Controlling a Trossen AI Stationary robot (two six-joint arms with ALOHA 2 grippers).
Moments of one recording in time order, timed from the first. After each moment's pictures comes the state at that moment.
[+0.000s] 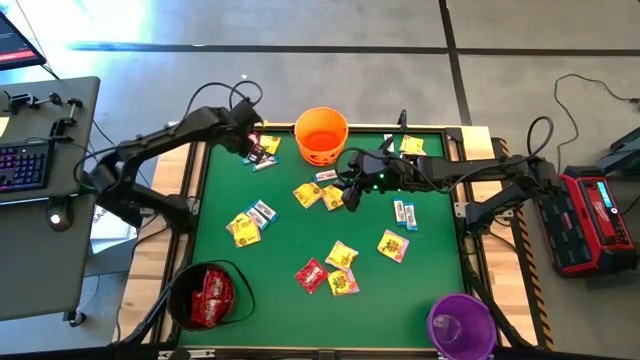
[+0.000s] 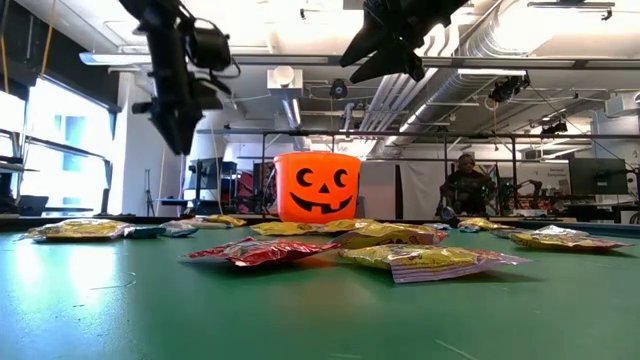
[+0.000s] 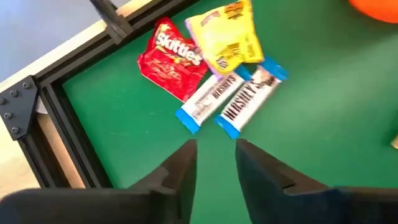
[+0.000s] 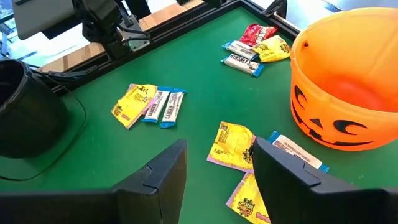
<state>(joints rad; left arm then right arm) 0.72 1.40 1.12 -1.00 -0.24 -0.30 -0.07 1.44 1.16 -0.32 0.19 0.39</state>
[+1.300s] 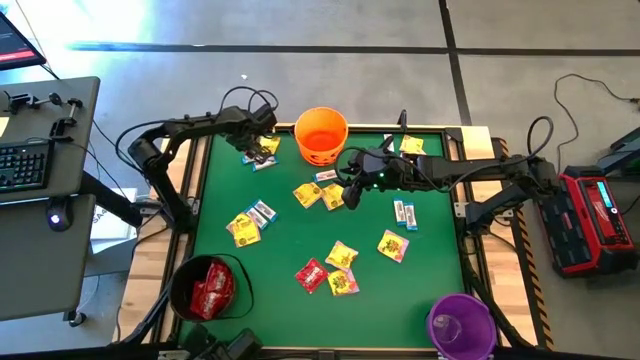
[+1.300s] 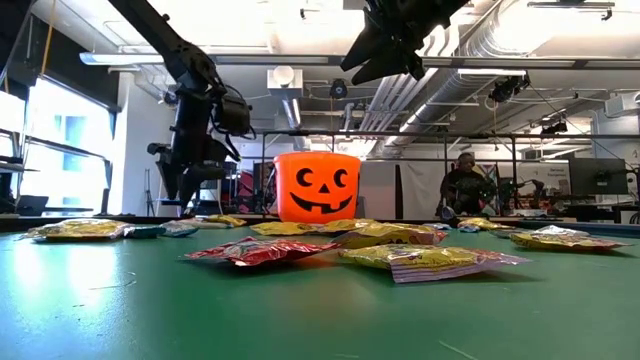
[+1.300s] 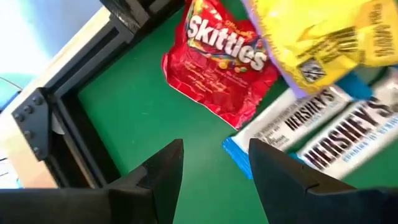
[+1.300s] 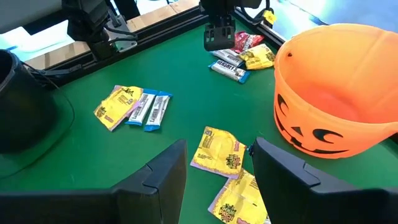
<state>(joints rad) 0.78 1.75 1.15 -0.91 -0.41 -0.21 -0.07 1.44 1.16 -0.32 0.24 0.33</state>
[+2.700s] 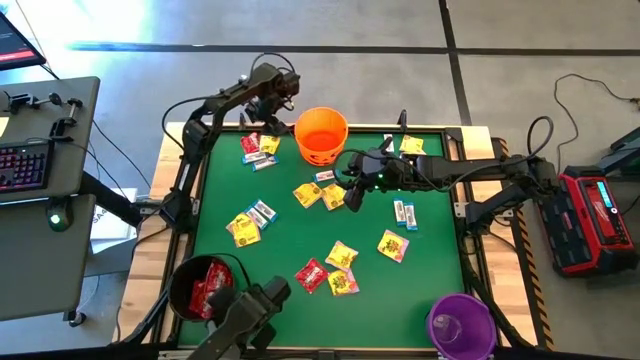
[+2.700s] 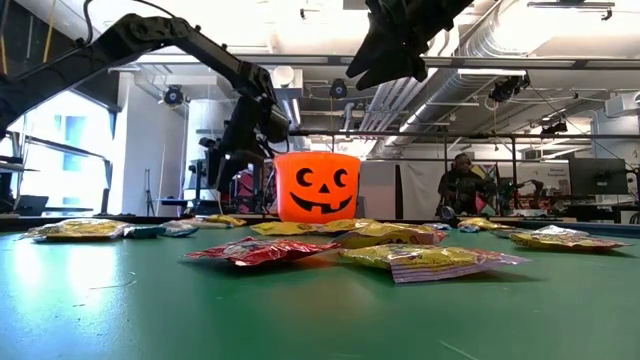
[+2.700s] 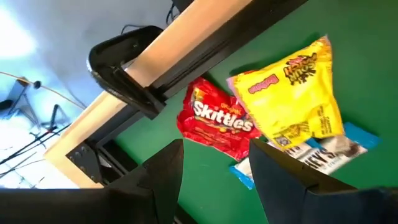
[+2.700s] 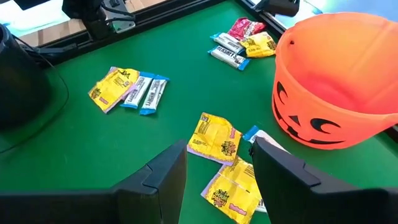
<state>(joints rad) 0.86 2.29 2.09 -1.57 -0.32 -0.07 -0.07 1.44 1.16 -0.37 0.22 0.30</state>
